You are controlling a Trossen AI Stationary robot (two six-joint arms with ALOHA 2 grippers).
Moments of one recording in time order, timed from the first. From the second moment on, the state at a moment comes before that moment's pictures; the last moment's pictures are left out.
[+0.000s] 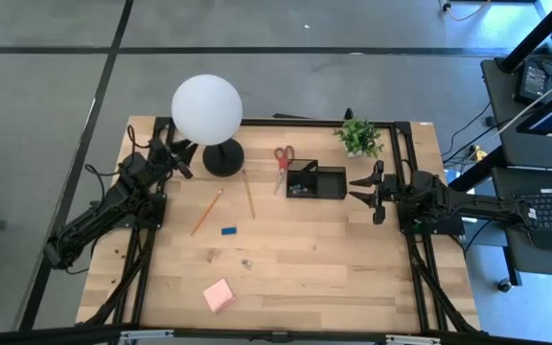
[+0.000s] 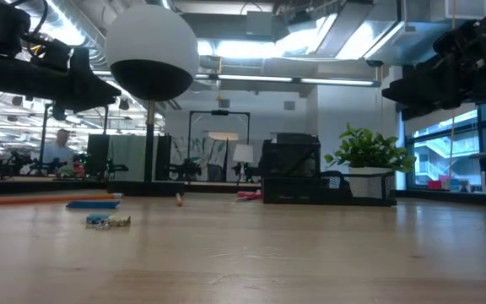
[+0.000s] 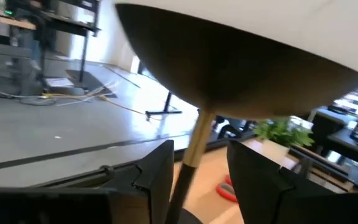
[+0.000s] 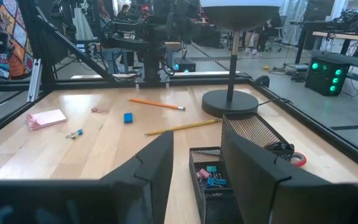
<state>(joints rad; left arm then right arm) 0.79 0.03 0.01 0.07 -0.01 -0.30 -0.18 0.17 0.01 0.14 -0.06 -0.01</state>
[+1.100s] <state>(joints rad) 0.45 0.08 0.12 -0.28 0.16 -0.39 -0.18 0.17 0.01 0.13 0.02 -0.04</state>
